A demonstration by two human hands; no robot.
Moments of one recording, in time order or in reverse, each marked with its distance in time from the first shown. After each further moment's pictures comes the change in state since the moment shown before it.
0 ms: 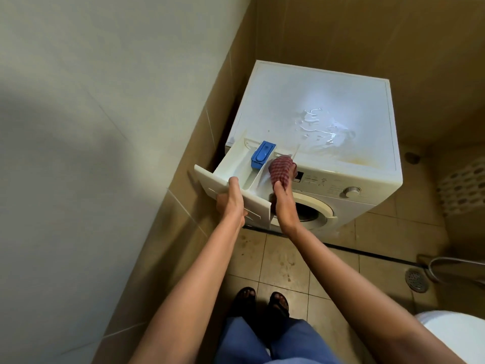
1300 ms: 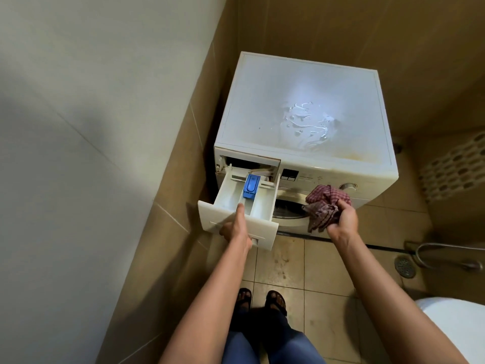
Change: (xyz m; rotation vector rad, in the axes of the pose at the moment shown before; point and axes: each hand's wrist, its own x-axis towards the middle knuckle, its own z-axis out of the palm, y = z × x) left_hand 0.046 -0.068 0.005 -0.114 0.054 -0.264; right_hand 0.021 0.039 -0.113 0.710 0.626 0.423
